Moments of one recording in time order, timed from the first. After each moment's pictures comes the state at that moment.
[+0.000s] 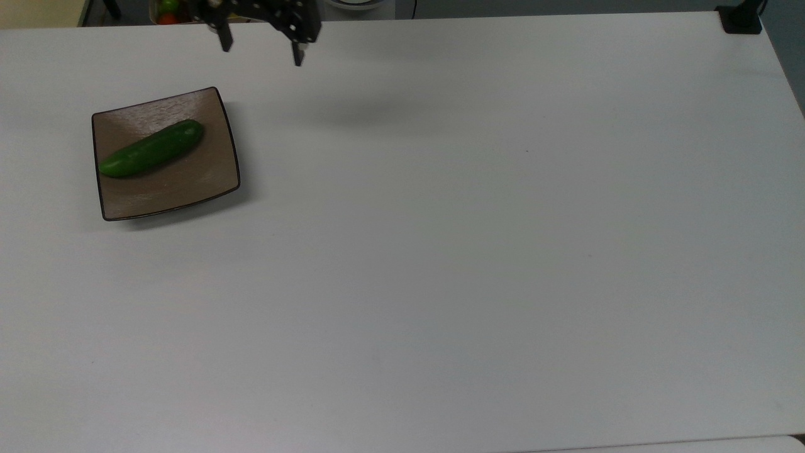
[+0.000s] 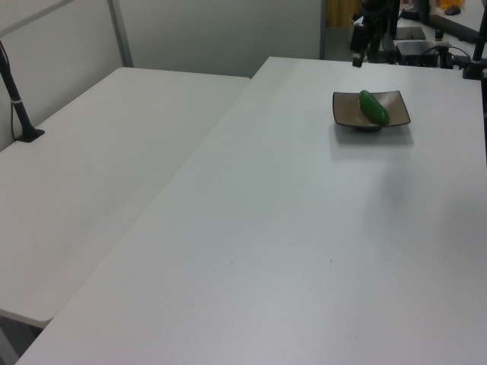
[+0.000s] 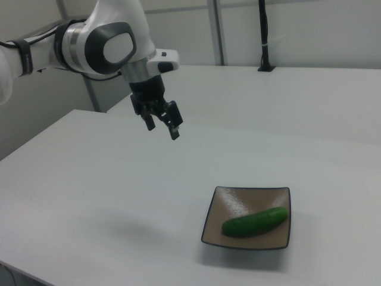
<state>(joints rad) -0.05 -0.01 0.02 -1.75 -0.03 1.84 0.11</state>
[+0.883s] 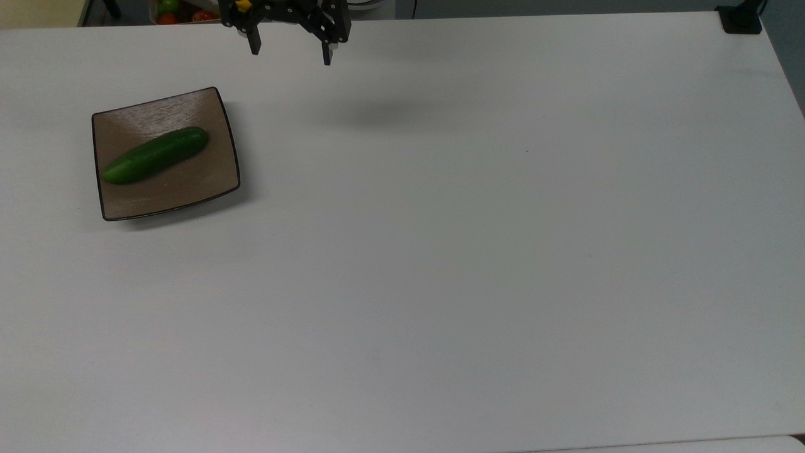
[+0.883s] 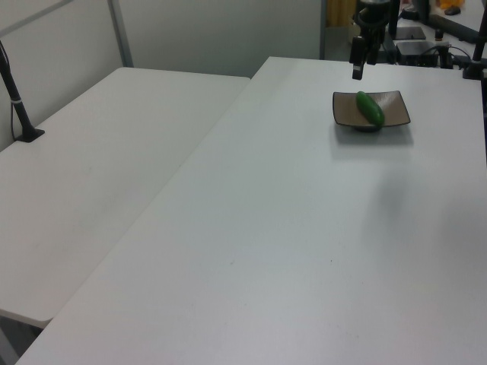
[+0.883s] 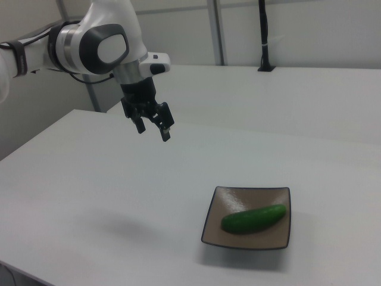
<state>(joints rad) -0.02 -0.01 0.04 -1.76 -0.03 1.81 0.09</state>
